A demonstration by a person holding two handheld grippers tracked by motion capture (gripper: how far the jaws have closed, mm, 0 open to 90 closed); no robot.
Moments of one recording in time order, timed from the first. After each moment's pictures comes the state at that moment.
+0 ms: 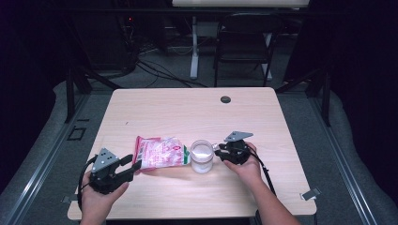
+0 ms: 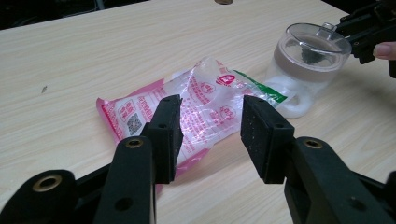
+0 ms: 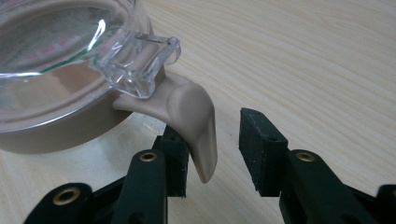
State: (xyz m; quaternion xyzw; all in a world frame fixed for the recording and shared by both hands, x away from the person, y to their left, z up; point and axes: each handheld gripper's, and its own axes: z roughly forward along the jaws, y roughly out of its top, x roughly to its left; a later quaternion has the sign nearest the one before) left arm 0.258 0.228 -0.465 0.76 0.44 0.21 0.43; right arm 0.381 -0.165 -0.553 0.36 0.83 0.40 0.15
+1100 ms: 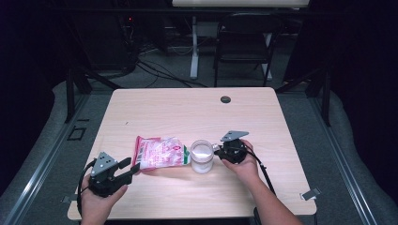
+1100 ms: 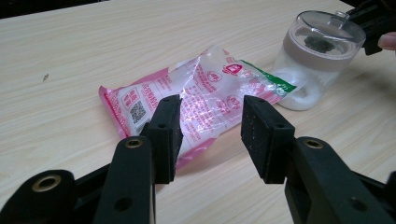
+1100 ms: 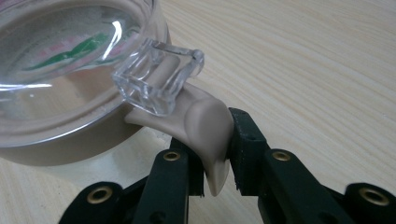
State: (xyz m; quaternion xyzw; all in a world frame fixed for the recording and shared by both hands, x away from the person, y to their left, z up) left arm 0.256 0.233 -0.479 0.76 0.44 0.21 0.42; right arm 0.385 -0.157 -0.553 0.35 0.84 0.40 0.14
